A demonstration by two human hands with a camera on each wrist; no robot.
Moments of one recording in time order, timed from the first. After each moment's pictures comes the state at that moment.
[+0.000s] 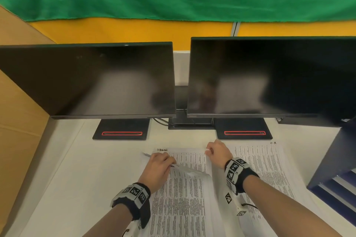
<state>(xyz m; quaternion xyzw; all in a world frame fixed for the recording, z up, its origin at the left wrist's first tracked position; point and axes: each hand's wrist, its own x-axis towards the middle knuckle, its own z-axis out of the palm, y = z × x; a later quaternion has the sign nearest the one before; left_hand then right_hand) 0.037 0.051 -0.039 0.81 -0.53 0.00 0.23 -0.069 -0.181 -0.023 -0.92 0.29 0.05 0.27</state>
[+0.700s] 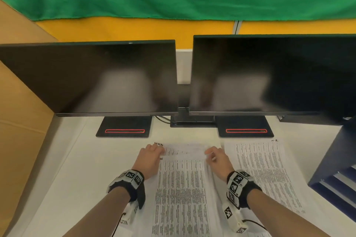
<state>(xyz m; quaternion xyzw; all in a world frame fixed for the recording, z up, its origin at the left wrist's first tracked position) 0.075 0.062 -0.039 0.89 -0.44 -0.07 0.13 -0.096 -0.152 -0.045 -0.84 0.33 -0.03 0.42</state>
